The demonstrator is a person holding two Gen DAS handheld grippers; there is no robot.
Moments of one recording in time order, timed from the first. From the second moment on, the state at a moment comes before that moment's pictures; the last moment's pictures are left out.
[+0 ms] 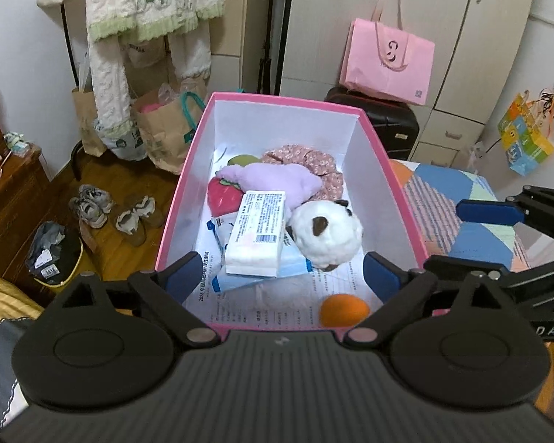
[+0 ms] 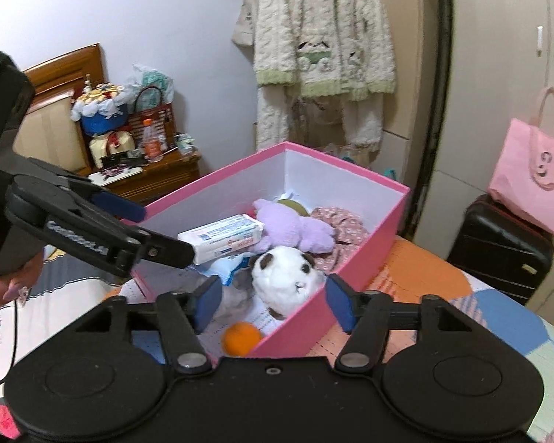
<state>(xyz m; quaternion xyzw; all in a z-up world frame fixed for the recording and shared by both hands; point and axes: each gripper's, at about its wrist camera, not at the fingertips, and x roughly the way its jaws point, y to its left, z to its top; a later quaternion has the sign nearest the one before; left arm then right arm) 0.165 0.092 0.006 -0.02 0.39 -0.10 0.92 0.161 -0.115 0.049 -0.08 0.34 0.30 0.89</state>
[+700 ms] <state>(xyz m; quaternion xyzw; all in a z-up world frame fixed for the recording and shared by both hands) 0.107 0.069 0.030 0.03 0.37 -0.11 0.92 0.103 -0.136 0.071 -0.09 0.33 0.20 0.92</state>
